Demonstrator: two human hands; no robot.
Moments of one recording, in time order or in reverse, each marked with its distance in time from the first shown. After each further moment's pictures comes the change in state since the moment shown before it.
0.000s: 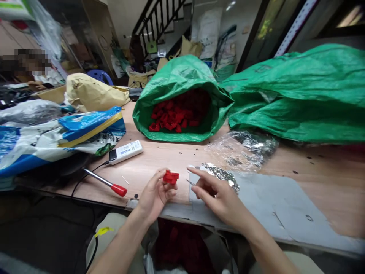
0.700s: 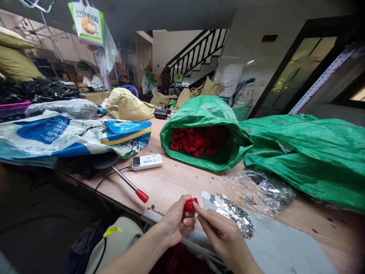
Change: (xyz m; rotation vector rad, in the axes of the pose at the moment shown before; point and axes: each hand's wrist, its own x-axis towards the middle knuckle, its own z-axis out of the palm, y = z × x) left_hand 0.005 -0.015 0.001 -0.207 -0.043 -0.276; right_hand 0.004 -0.009 0.032 -0.302 0.052 -0.483
